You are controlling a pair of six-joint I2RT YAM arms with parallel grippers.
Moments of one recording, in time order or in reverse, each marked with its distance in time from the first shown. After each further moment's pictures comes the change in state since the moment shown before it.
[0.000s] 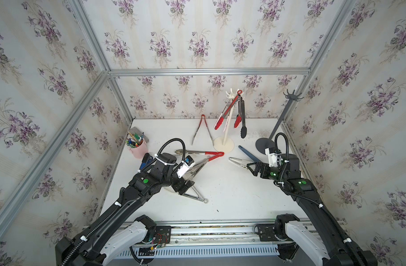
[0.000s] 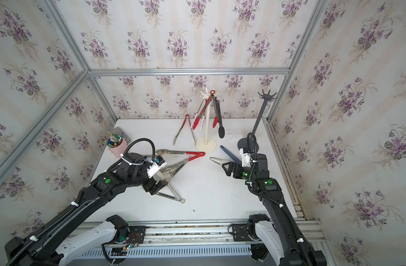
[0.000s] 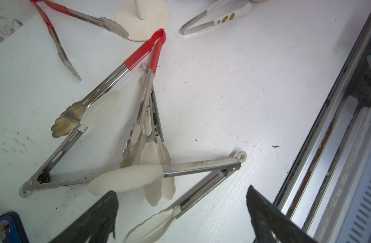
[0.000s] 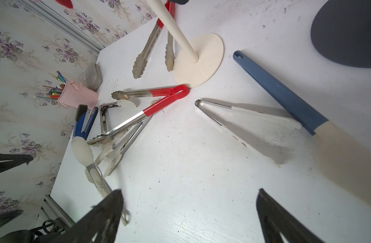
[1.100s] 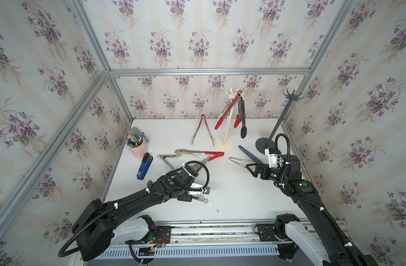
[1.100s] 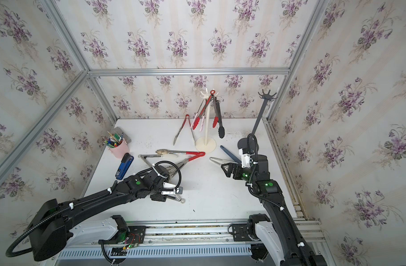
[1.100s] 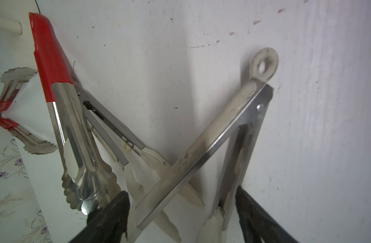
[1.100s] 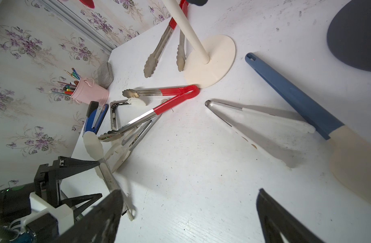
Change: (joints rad) left arm -0.245 0.280 -0.134 0.169 -0.316 0.640; right arm 0.000 -0.033 -0.011 0.007 -0.044 -0.007
